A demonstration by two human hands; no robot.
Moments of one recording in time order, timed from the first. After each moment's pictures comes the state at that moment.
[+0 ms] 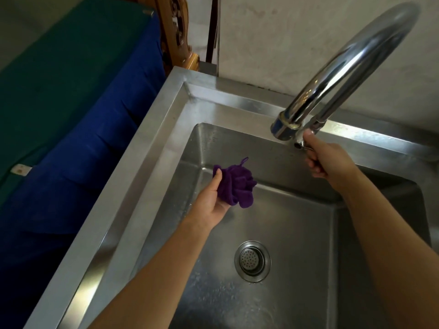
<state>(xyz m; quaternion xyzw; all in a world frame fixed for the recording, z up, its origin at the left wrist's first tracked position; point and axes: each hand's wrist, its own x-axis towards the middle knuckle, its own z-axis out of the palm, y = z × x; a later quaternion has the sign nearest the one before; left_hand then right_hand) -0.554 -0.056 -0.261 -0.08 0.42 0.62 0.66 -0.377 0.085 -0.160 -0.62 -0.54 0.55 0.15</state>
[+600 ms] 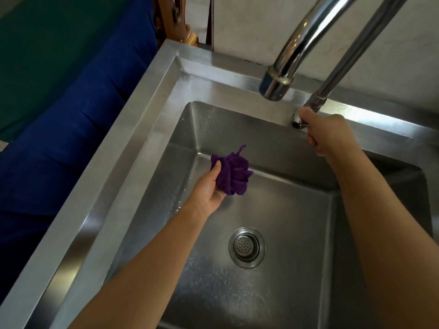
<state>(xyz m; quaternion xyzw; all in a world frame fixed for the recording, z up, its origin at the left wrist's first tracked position) -0.544 -0.054 -0.297 -0.05 0.45 0.61 0.65 -0.391 0.086 -0.153 -0.68 -0.57 0.44 0.16</state>
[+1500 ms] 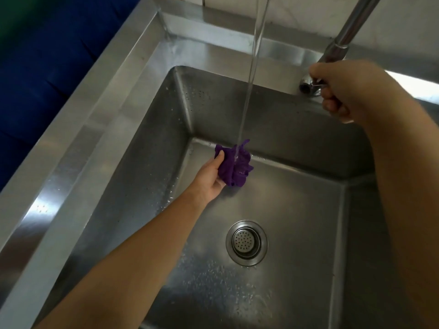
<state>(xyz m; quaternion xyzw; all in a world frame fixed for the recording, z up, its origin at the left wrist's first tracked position) -0.532 -0.033 -0.373 -0.06 0.47 0.59 0.66 -0.390 0.099 -0.152 -0.65 -0.59 0.45 0.13</state>
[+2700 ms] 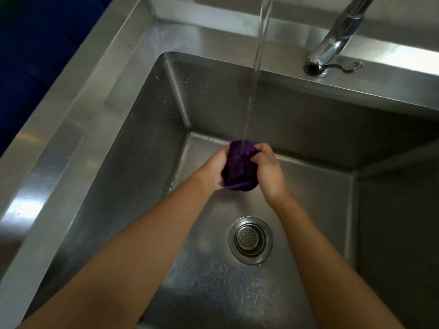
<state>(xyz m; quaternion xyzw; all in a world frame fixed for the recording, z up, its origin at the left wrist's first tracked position) -0.523 -0.008 -0.376 0.00 0.54 0.42 0.73 -0.412 0.001 -0.323 -0.54 -0.49 0.62 0.26</state>
